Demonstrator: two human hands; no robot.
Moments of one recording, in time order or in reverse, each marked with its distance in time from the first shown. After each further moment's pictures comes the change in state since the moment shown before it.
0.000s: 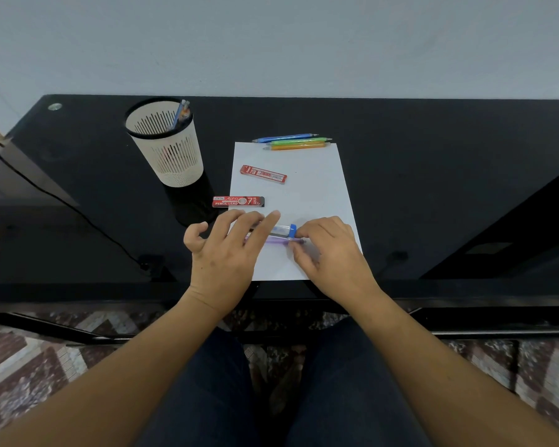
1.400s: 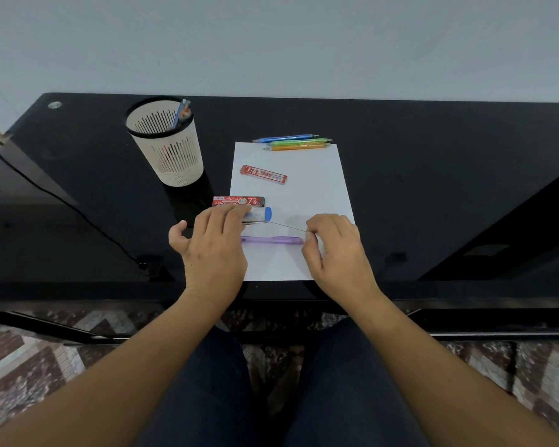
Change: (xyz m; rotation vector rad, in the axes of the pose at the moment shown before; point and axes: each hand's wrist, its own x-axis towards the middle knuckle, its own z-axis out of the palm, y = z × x) left_hand 0.006 0.001 -0.007 -0.161 -0.308 -0.424; right_hand -0.001 -0.005 -0.005 0.063 0.142 0.021
